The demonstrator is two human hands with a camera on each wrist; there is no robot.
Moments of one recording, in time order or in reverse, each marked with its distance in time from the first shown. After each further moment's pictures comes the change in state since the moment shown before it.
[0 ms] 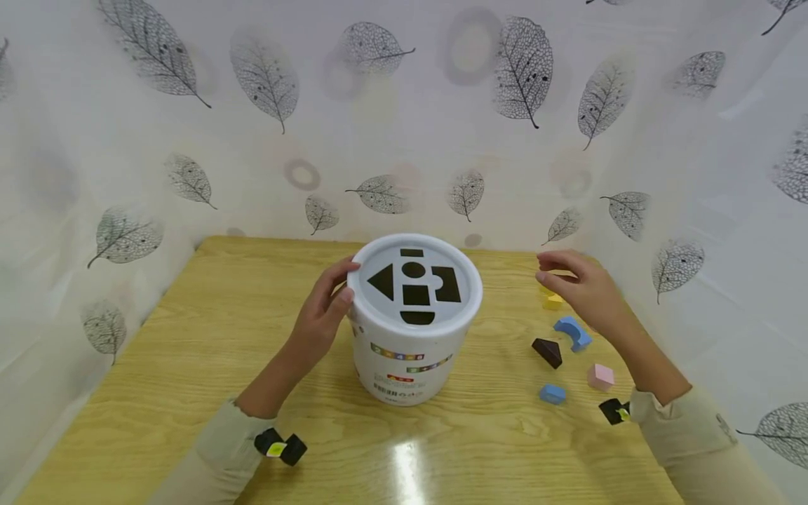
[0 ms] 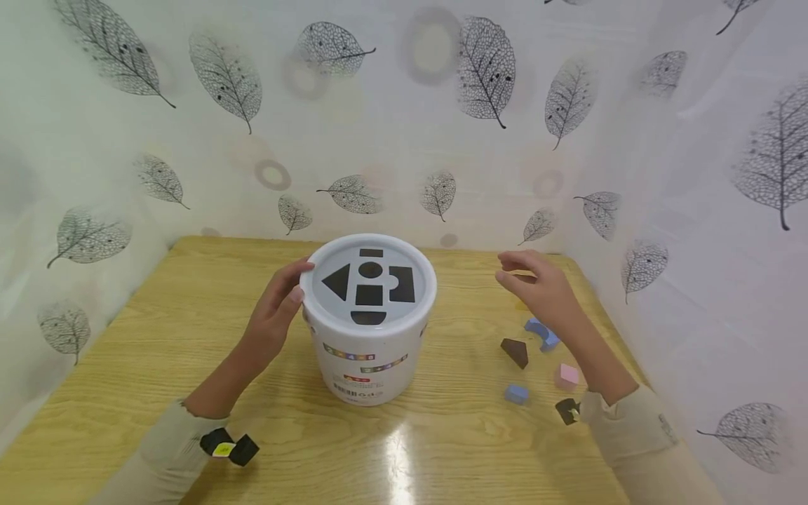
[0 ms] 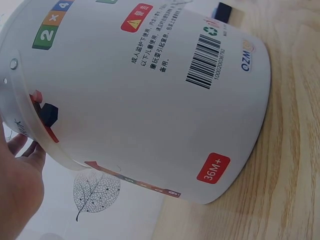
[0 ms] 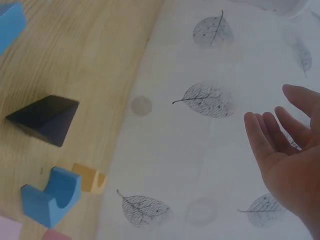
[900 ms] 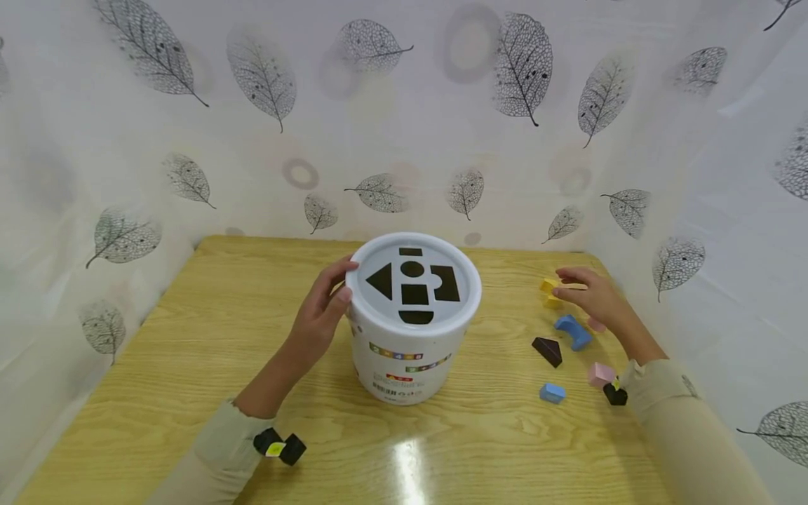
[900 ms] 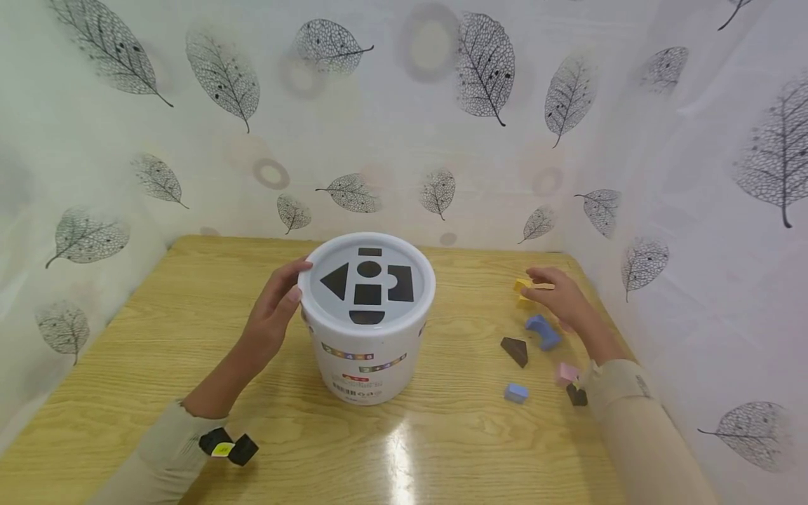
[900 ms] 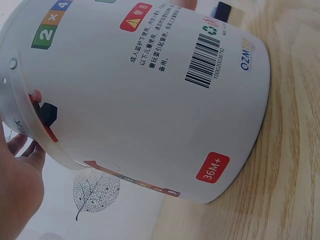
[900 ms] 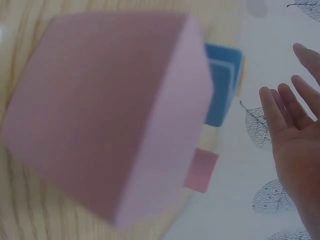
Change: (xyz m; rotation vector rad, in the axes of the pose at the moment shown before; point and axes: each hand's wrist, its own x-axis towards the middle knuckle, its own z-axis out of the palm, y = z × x) left_hand 0.000 -0.002 0.000 0.005 -0.002 0.000; right_hand 0.023 0.148 -0.010 -0.112 -0.136 0.137
